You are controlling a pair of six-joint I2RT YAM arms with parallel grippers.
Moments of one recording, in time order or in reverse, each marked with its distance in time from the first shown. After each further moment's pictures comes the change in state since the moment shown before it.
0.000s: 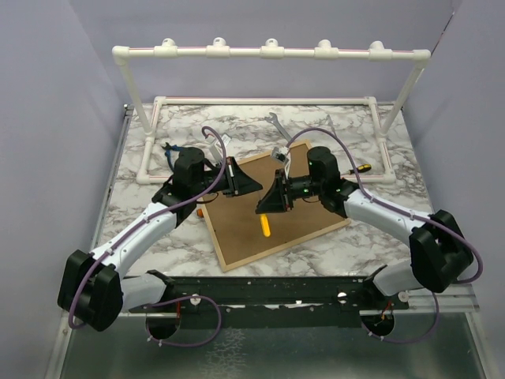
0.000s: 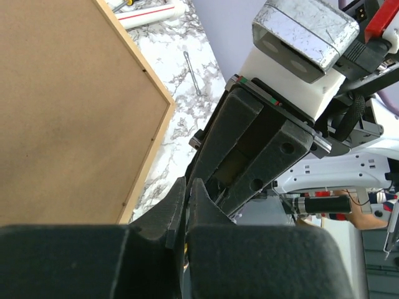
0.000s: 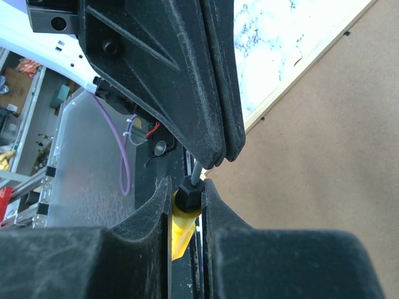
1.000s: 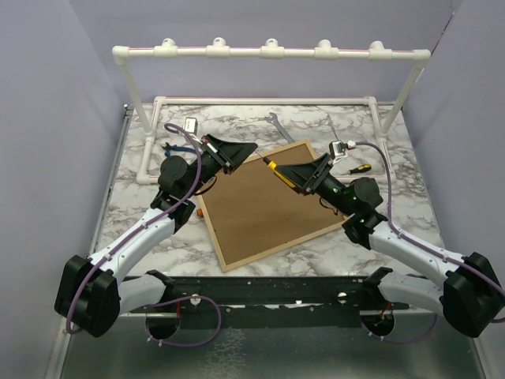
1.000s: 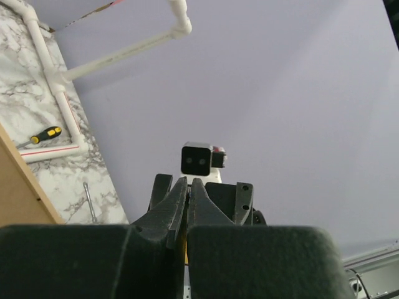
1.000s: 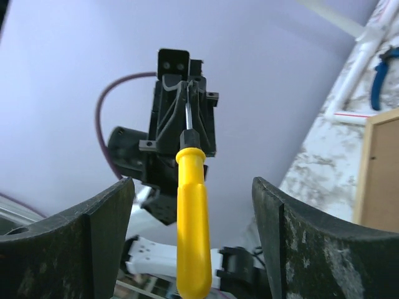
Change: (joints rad) left arm -0.003 -0.040 -0.063 0.524 -0.340 -0.505; right arm 0.003 -0.364 -0.311 0.573 0.672 0.910
